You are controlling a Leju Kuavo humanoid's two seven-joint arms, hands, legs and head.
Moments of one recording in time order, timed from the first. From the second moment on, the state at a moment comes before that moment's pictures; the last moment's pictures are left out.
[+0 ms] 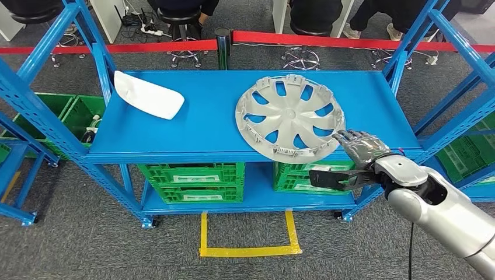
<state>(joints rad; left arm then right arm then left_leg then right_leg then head) -0.12 -0.01 -0.92 -0.22 0.47 0.18 0.13 -0.61 -0.81 0.77 -1.61 0.62 0.47 0.61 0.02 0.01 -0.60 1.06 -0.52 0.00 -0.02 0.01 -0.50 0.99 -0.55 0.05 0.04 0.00</state>
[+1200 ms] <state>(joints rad) -0.11 -0.06 -0.92 -0.22 0.59 0.22 0.13 -0.48 -0.51 0.71 -1.87 0.54 -0.40 0.32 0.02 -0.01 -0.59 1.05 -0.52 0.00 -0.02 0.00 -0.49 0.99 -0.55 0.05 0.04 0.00</state>
